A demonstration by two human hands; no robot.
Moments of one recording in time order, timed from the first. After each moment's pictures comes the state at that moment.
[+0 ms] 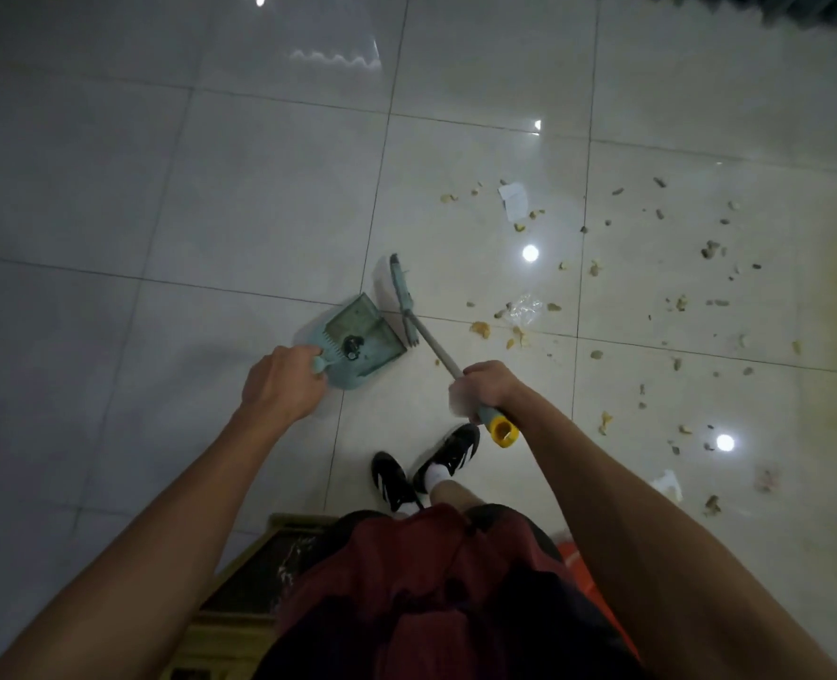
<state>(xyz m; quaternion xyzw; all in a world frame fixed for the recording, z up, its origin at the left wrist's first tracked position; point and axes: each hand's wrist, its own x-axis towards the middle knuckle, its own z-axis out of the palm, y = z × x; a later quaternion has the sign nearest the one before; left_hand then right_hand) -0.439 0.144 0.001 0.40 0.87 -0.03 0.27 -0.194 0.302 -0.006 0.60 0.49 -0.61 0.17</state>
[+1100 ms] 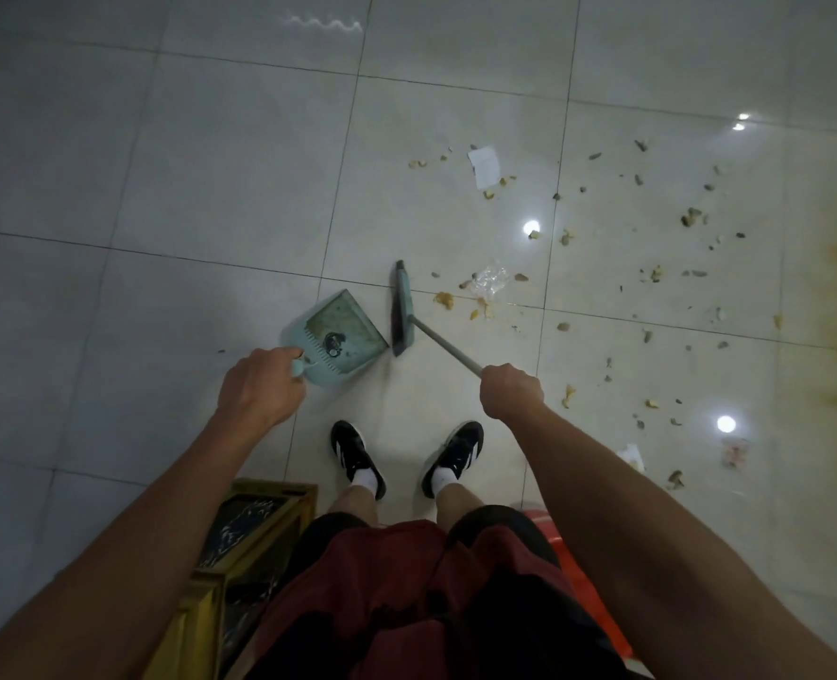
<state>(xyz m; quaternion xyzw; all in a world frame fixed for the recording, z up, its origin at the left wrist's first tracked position) -0.283 0.167 0.001 0.39 0.88 -0.08 0.27 -0.006 0.343 -0.061 0.45 0.79 -0.19 0.36</state>
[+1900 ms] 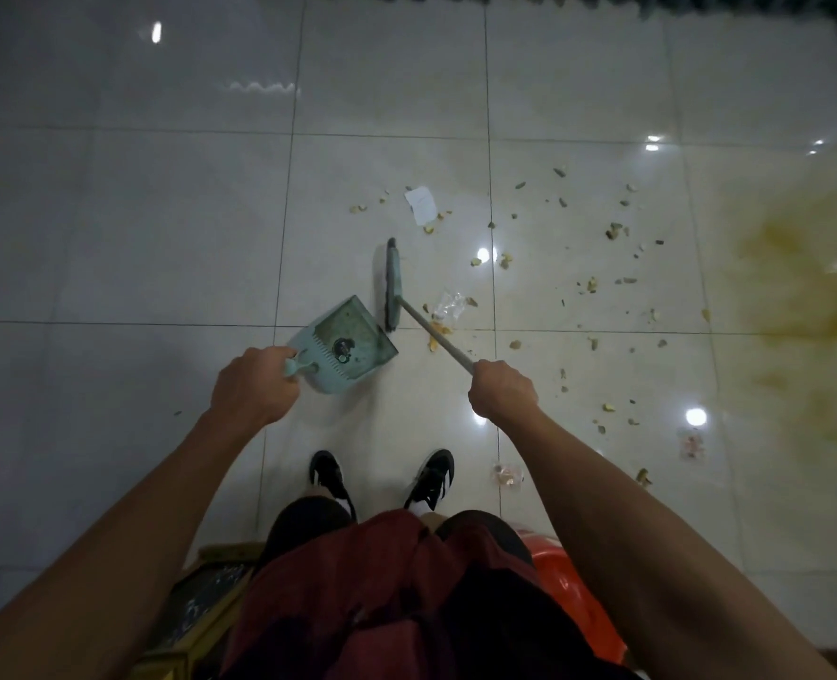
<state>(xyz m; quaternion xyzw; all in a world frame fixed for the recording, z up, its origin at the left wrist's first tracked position) -0.252 0.254 0.018 0.46 0.85 -0.04 0.24 0.041 0.396 -0.026 0.55 0.76 -0.22 0.28</state>
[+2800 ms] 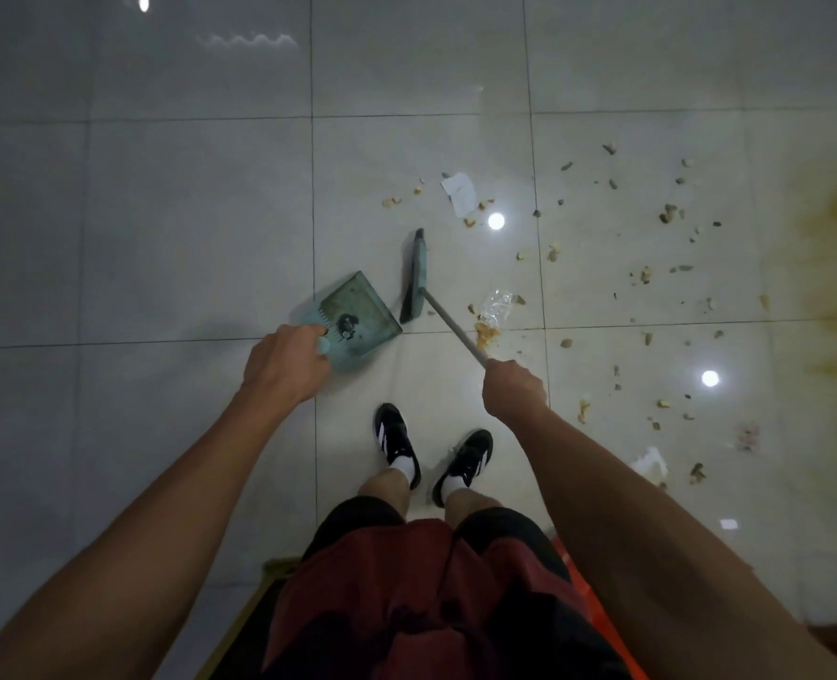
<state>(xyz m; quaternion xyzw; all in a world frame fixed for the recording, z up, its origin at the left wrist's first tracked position) -0.430 0.351 -0.010 0.49 0.82 -0.09 0.27 -0.145 0.437 -0.054 0.57 0.71 -0.24 0.32</state>
